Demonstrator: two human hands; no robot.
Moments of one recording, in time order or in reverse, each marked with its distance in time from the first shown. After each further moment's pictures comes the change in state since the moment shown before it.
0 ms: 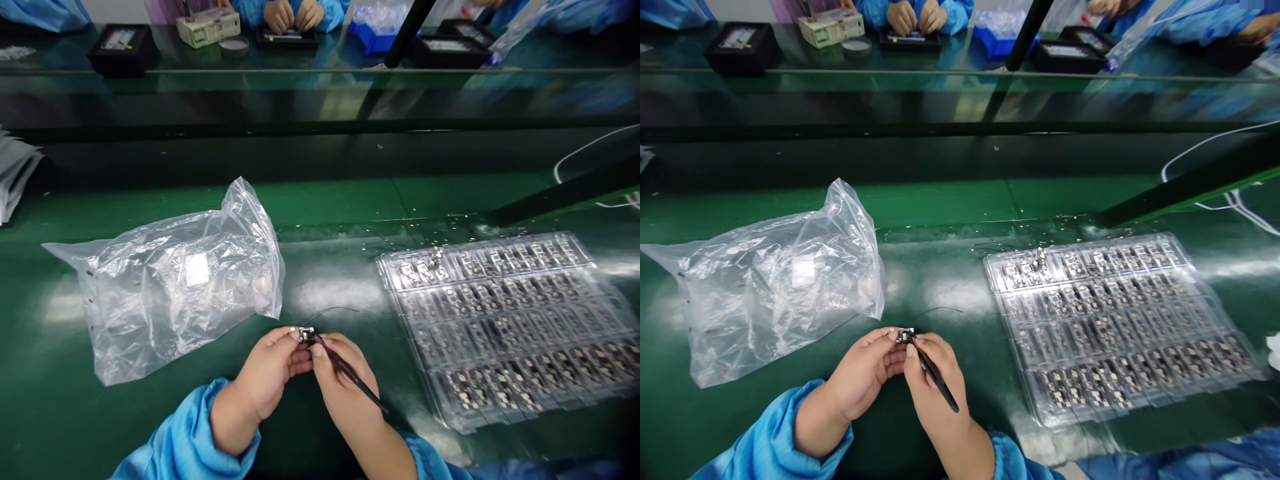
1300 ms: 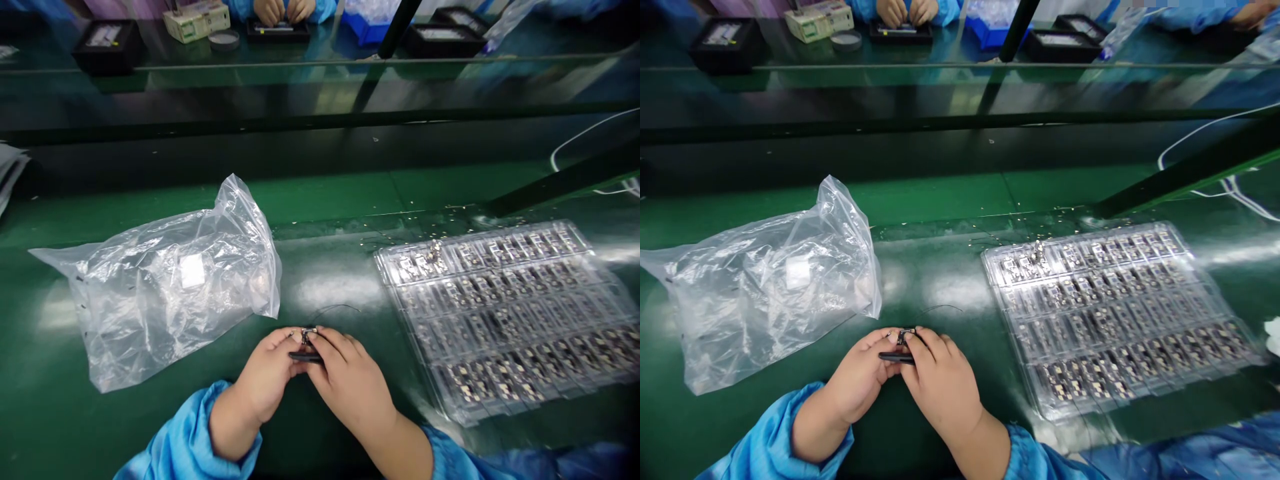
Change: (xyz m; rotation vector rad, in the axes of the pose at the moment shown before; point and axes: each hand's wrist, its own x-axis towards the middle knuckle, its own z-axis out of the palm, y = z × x) left_hand -0.002 0.002 0.004 0.001 -0.037 0.028; right_hand 0.010 -0.001 -0.014 -0.631 -0.244 -0.356
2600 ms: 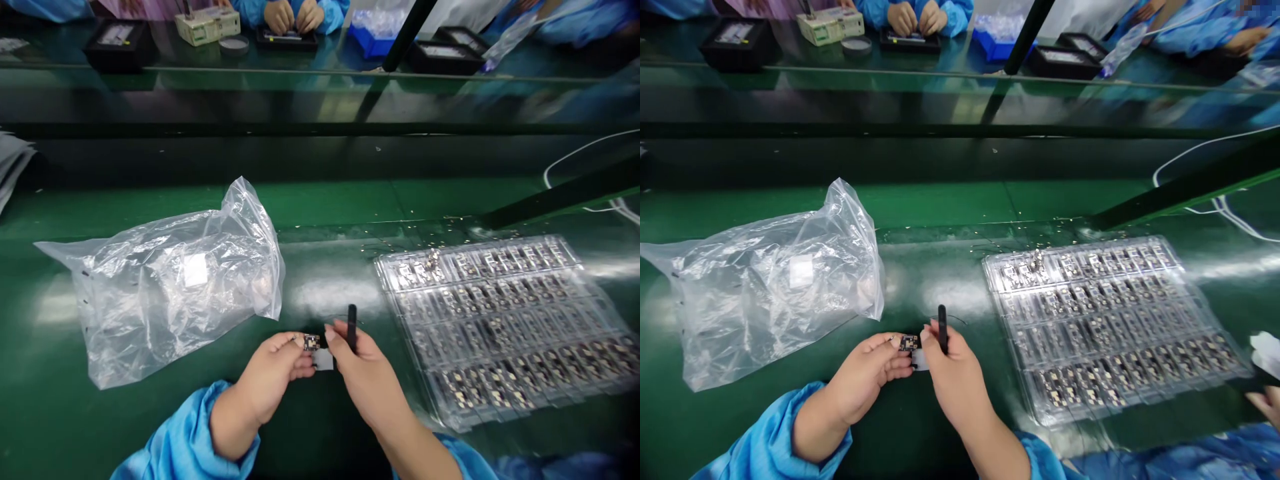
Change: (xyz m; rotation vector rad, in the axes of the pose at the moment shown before) left_hand 0.000 -0.002 -0.002 0.132 0.073 -0.072; right_hand 0.011 0.005 -0.012 0.759 -0.237 0.946
